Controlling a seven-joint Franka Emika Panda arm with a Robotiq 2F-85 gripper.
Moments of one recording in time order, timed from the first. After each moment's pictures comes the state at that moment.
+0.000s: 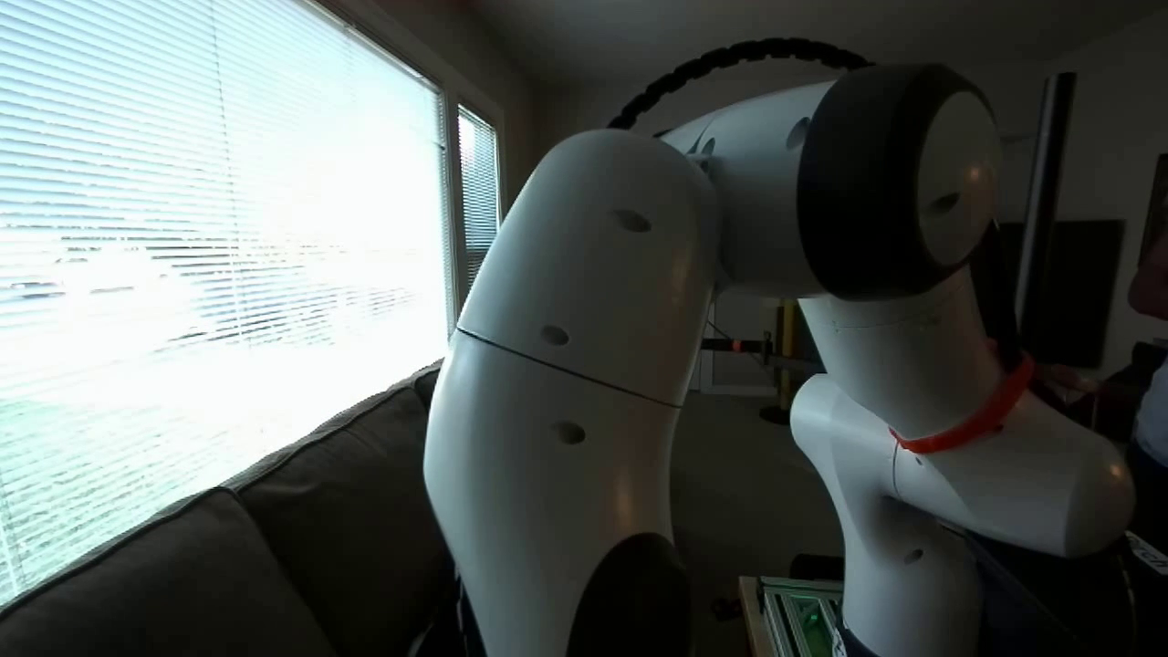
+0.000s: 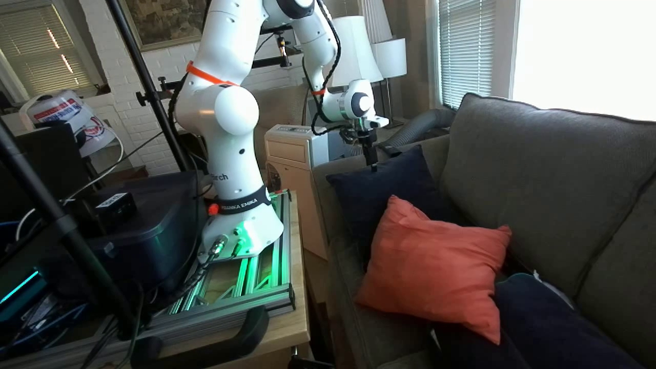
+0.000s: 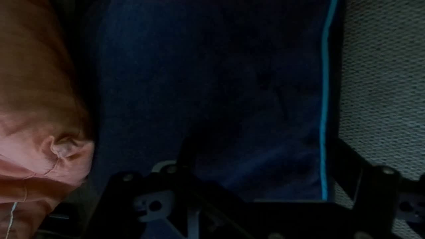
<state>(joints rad) 0.70 0.60 0.01 -2.11 -0.18 2.65 0.88</state>
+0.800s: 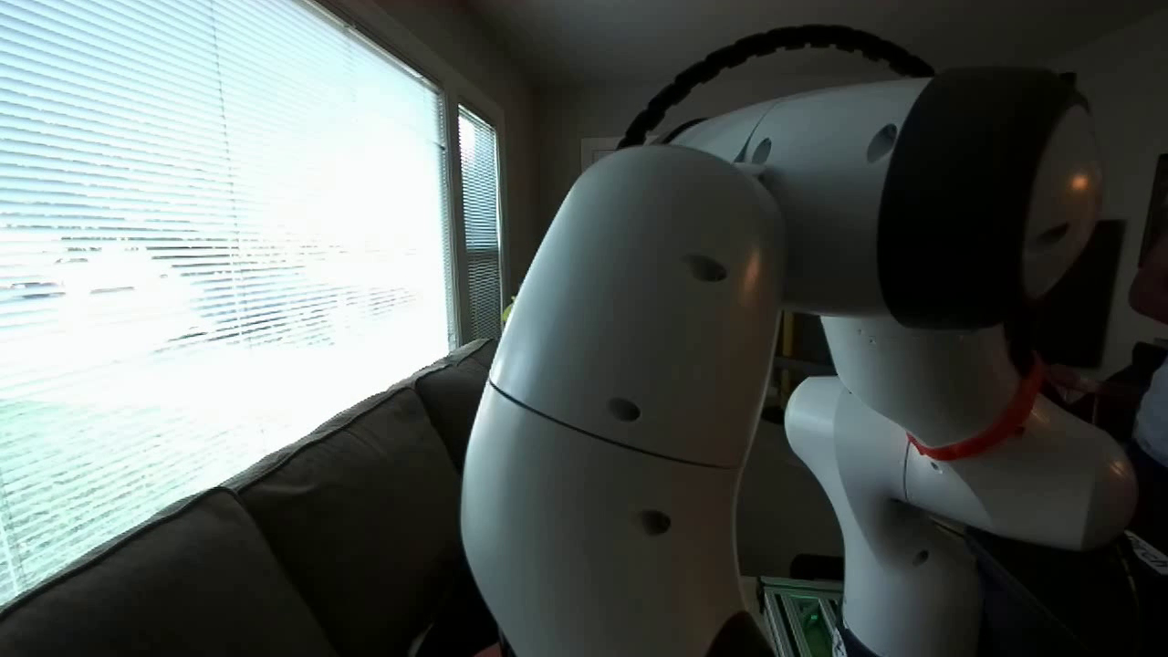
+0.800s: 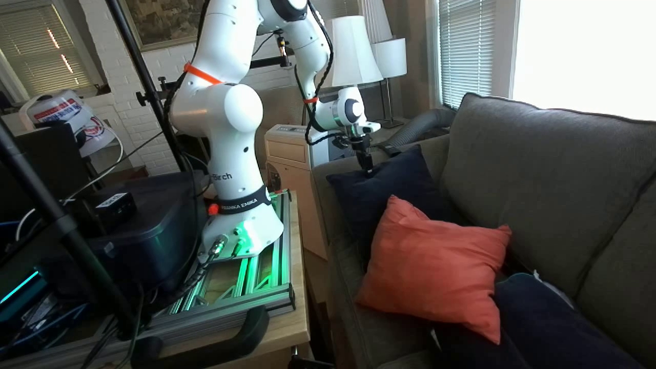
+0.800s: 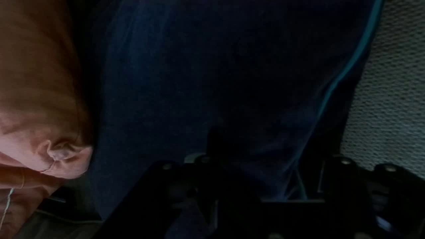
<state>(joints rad) 0.86 0.62 -0.10 -2.16 -0.24 2.72 0.91</state>
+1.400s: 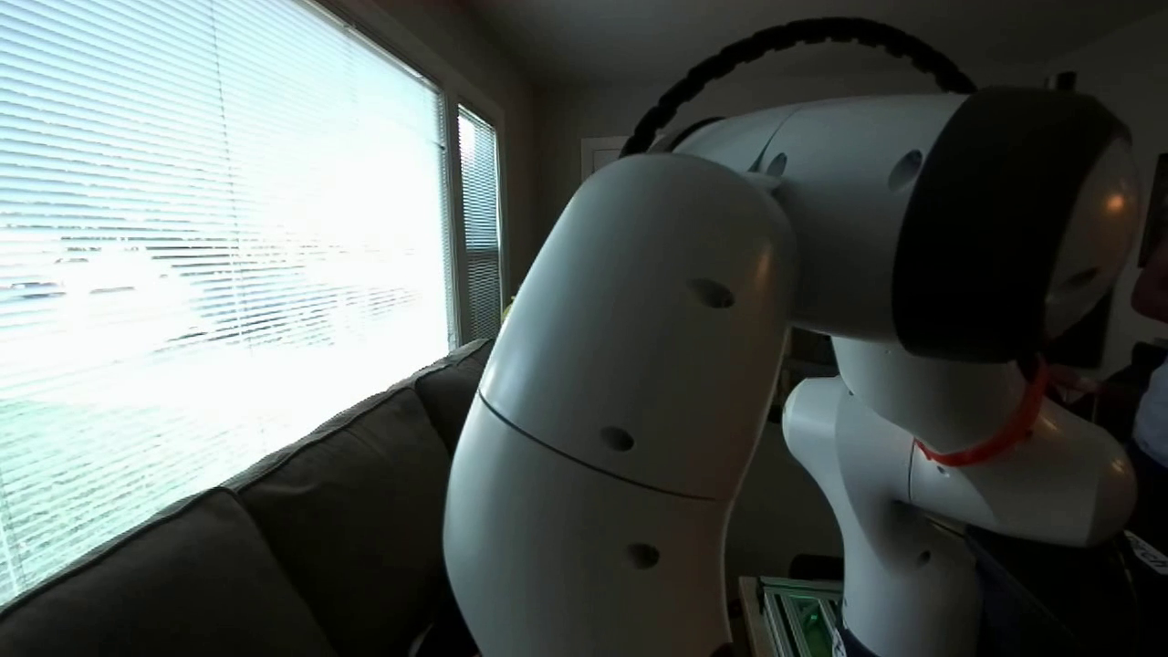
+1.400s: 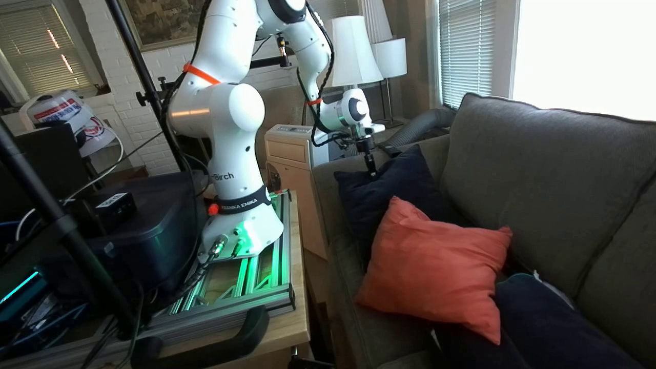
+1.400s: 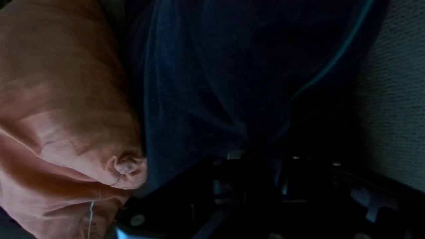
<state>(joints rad) 0.93 0.65 -0.20 -2.12 -0.24 2.59 1.11</state>
